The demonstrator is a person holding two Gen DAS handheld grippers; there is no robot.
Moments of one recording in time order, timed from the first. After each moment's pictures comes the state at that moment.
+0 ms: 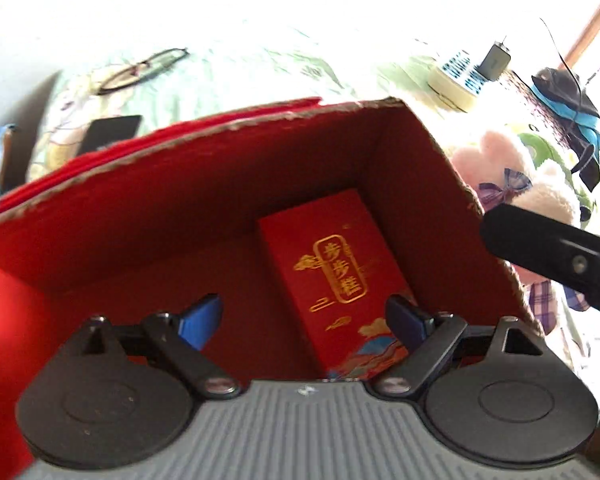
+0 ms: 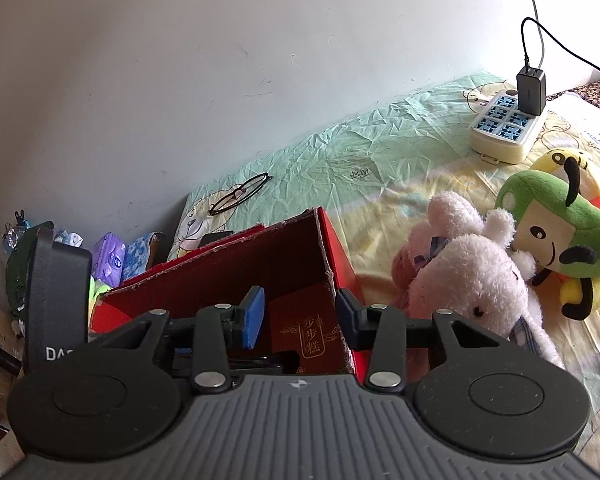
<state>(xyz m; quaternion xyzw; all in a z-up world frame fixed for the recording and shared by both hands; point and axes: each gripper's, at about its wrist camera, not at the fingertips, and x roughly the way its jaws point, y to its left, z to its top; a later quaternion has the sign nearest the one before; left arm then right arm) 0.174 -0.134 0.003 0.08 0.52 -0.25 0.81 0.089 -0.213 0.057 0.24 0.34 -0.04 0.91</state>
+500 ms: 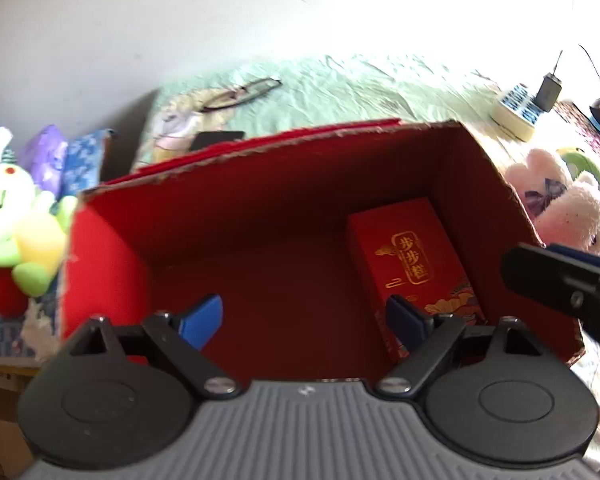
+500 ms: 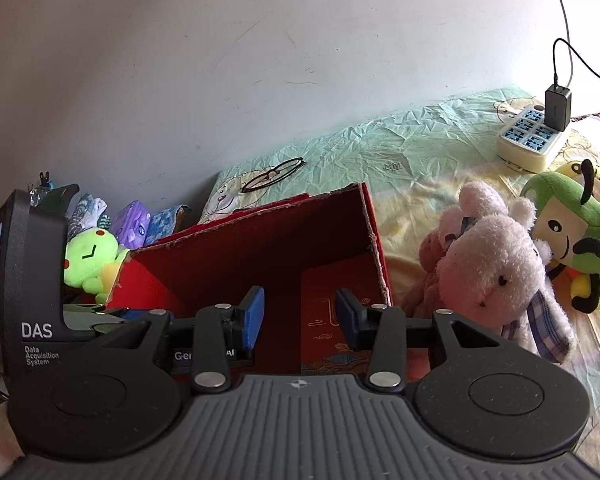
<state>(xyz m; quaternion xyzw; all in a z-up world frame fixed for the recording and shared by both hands) 0.160 -0.076 0.044 0.09 0.47 -0.14 0.87 0.063 -0.184 0.062 0.20 0.33 0.01 0.92</state>
